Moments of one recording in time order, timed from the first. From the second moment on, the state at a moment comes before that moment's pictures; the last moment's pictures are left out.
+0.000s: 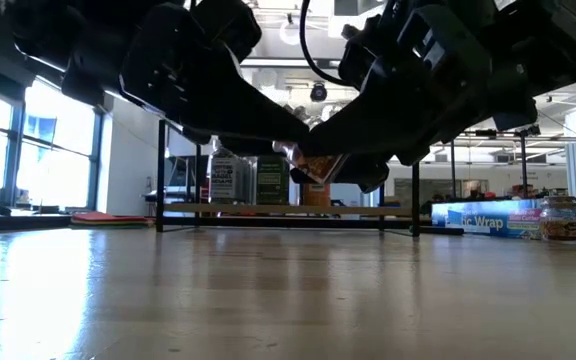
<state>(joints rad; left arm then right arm) -0.30 1.81 0.73 0.67 -0.12 -0.04 0.28 1.87 0.72 0.76 0.01 0.33</state>
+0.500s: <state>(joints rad) -0.29 1.77 0.73 0.63 -0.14 -0.09 0.27 1.87 0.73 0.75 0.04 0.31</state>
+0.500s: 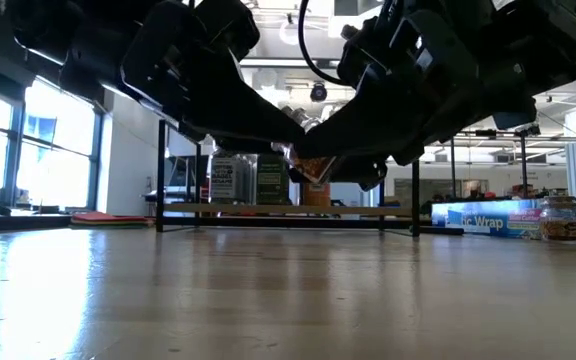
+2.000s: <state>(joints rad) -0.32 1.71 0.75 0.52 -0.23 -0.17 0.28 1.86 0.73 0.72 0.09 0.31</state>
